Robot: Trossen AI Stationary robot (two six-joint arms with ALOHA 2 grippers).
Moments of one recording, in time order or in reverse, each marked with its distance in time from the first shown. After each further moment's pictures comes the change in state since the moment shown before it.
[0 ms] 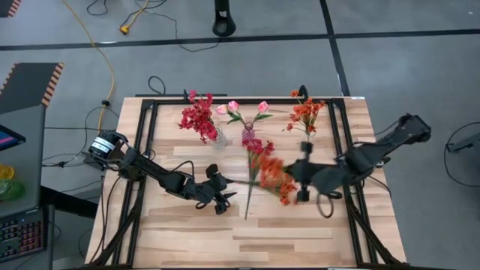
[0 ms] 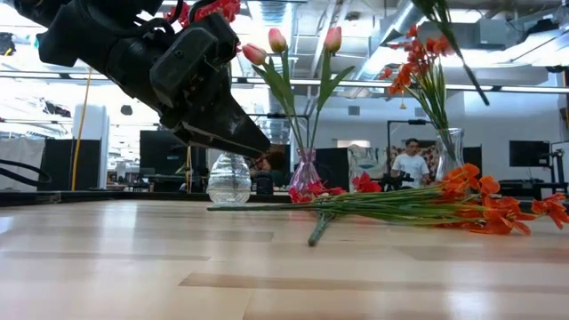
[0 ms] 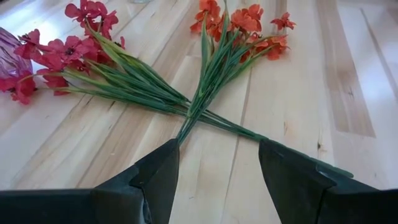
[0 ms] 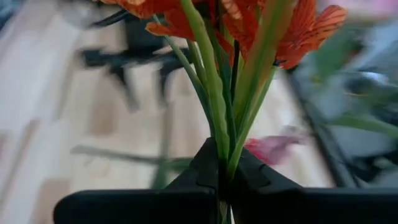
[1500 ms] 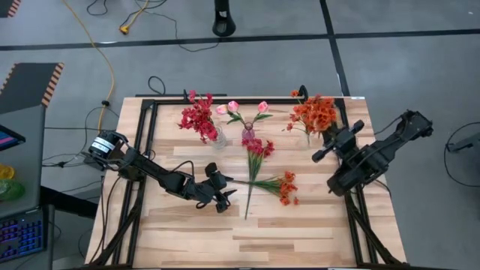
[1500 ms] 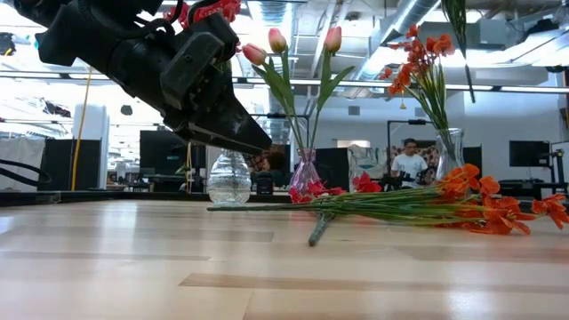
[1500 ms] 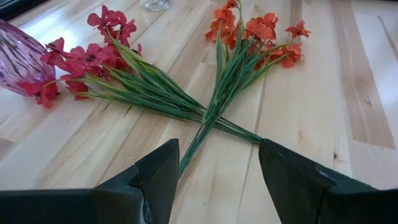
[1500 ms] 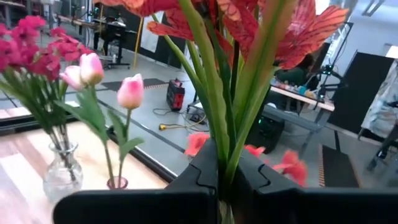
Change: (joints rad) left arm 0.000 0.000 0.000 0.004 -0.059 0.000; right arm 0.087 -0.084 -0.027 -0.870 0.857 1.110
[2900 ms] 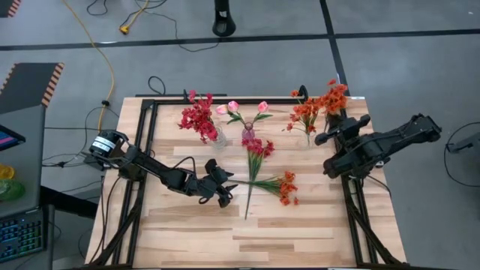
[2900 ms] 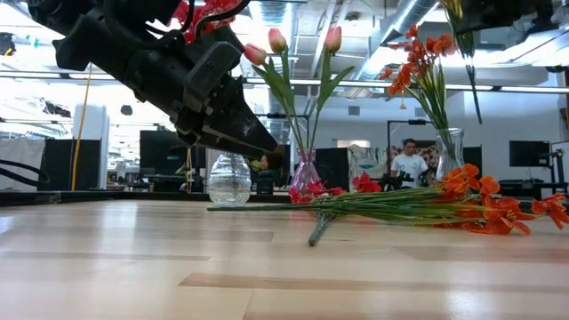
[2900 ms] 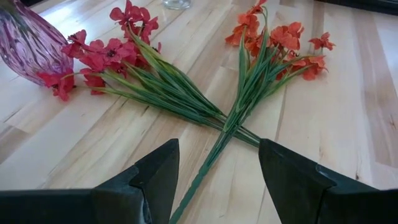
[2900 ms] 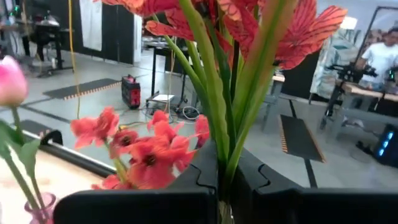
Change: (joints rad) left arm 0.052 0.000 0.000 0.000 0.006 -0.054; right arm -0.230 -0.142 -0.156 0.014 -0.001 0.114
